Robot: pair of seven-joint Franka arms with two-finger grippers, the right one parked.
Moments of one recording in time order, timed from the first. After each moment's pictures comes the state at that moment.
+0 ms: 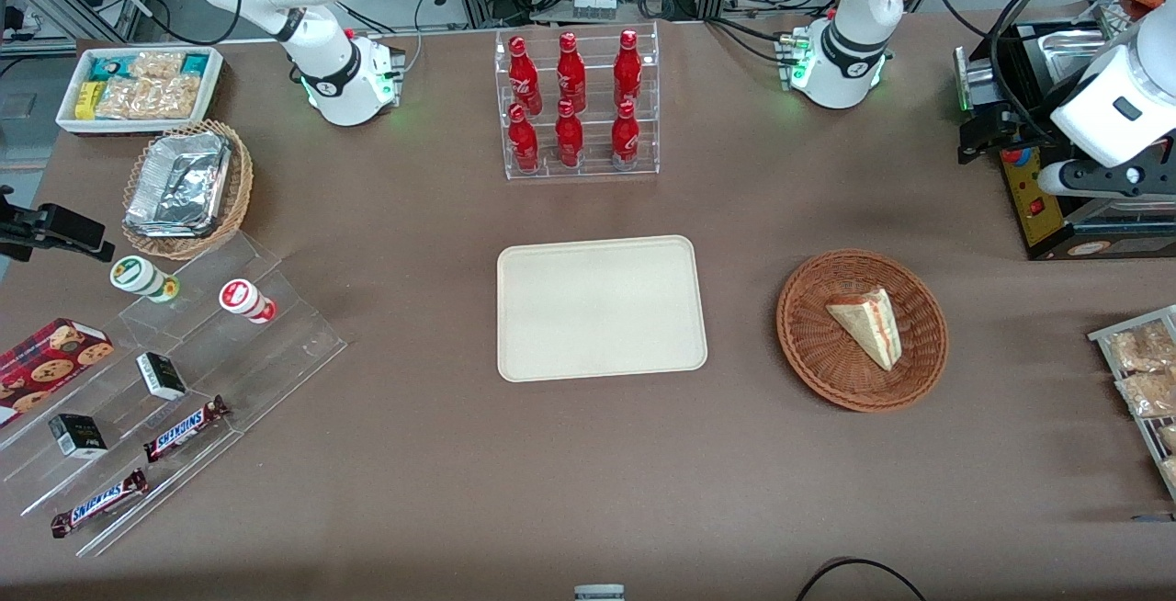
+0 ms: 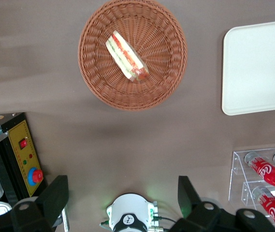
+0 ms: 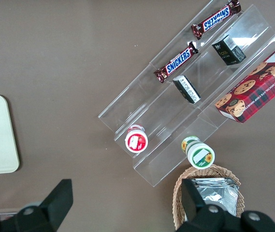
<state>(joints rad) -0.05 -0.04 -0.02 -1.59 -0.03 1.36 0.00</state>
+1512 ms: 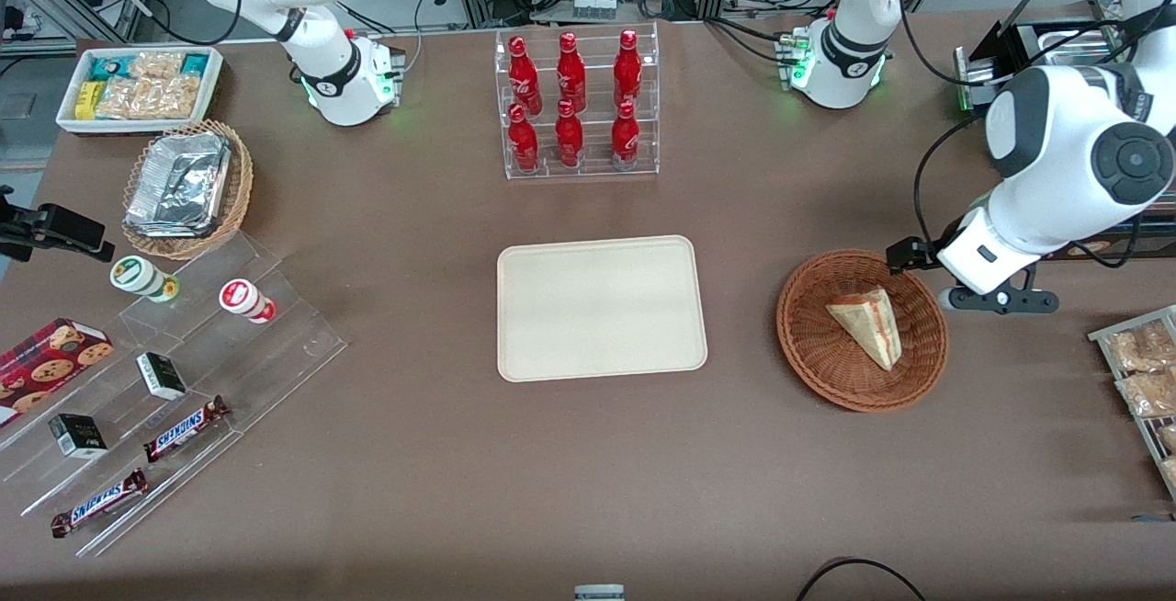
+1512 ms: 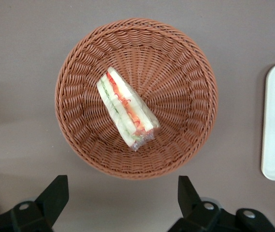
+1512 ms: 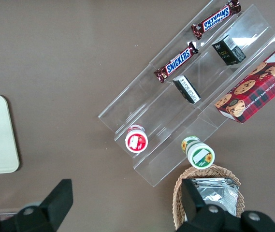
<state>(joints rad) -0.05 0.07 -0.03 -2.02 -0.01 2.00 -0.02</state>
